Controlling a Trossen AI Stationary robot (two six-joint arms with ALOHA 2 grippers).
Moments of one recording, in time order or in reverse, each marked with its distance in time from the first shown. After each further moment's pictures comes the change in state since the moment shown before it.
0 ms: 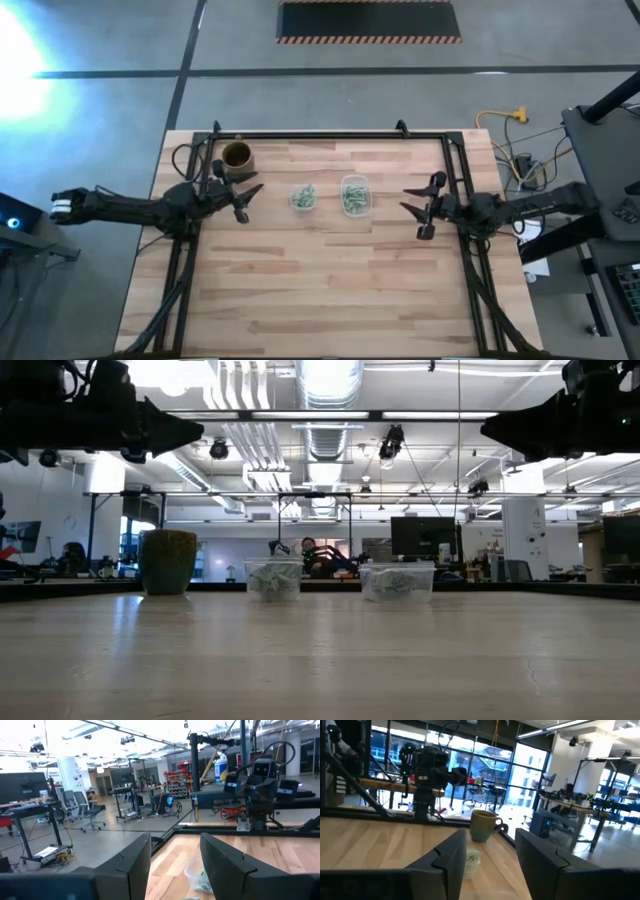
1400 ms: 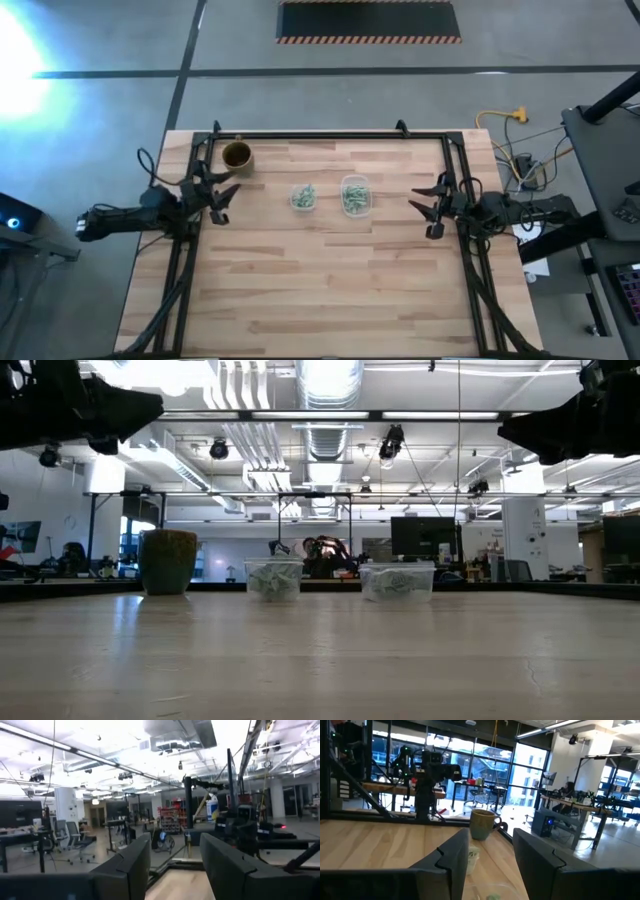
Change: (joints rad) left arm -0.001 -0.521 -0.065 -0.336 0.067 0.015; right arm 0.000 -0.395 0.004 -0.400 -0.005 0.030
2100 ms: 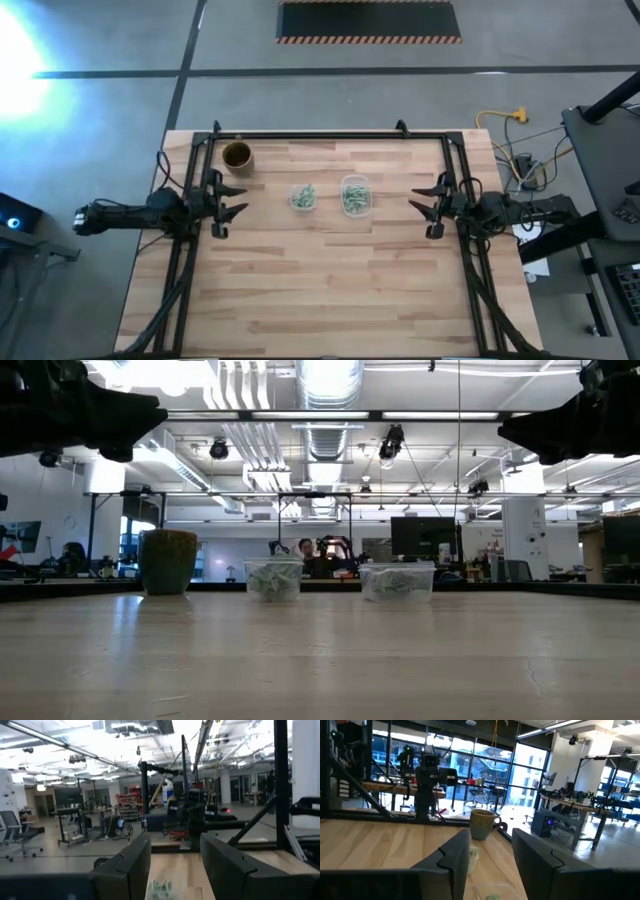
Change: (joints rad) left arm -0.057 0.058 -0.015 -0.042 0.168 -0.093; right arm 0.000 0.000 0.000 0.000 -0.001 -0.003
